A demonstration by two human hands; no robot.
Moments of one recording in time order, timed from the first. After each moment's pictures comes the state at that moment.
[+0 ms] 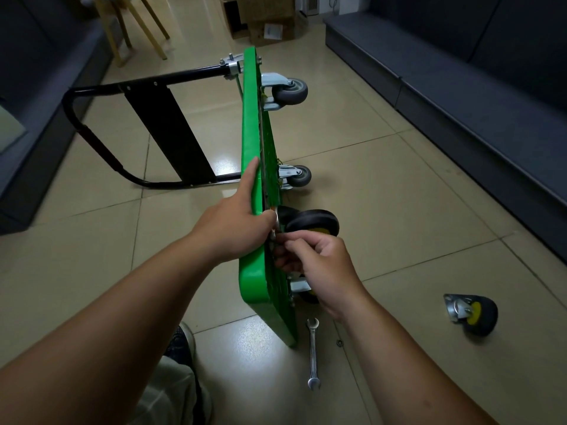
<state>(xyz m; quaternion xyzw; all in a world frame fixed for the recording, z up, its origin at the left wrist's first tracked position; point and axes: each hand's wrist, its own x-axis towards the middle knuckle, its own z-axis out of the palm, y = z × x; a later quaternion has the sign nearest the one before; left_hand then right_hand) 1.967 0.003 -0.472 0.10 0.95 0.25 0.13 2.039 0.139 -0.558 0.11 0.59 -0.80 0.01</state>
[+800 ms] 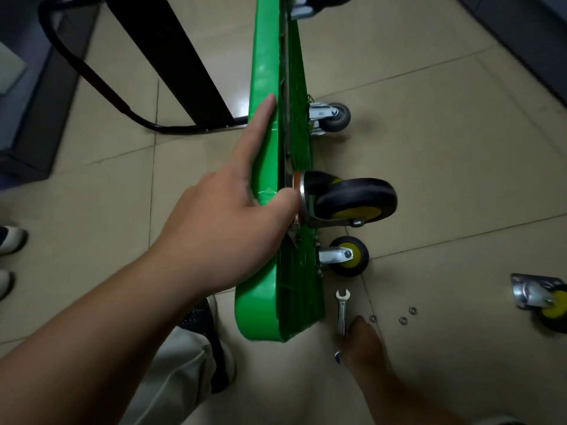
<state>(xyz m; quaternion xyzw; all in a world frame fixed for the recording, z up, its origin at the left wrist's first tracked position) 1.977 -0.008 -0.470 0.08 0.93 0.33 0.14 2.128 0.132 -0.853 0.35 0.82 -0.38 0.24</state>
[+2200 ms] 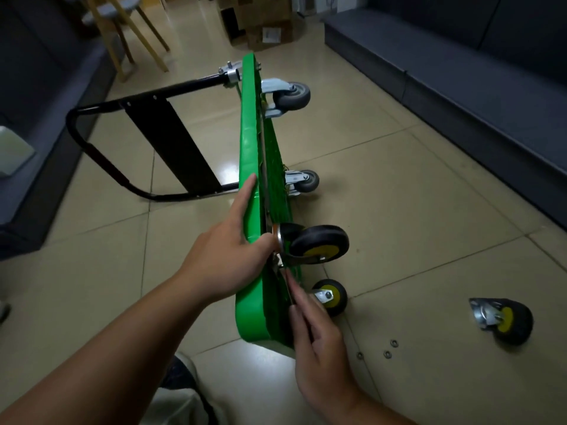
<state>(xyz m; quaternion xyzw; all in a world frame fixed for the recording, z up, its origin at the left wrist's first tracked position) 1.970 -0.019 -0.477 0.12 0.94 0.30 0.13 2.093 0.087 -0.625 0.01 0.70 -0.70 -0.16</state>
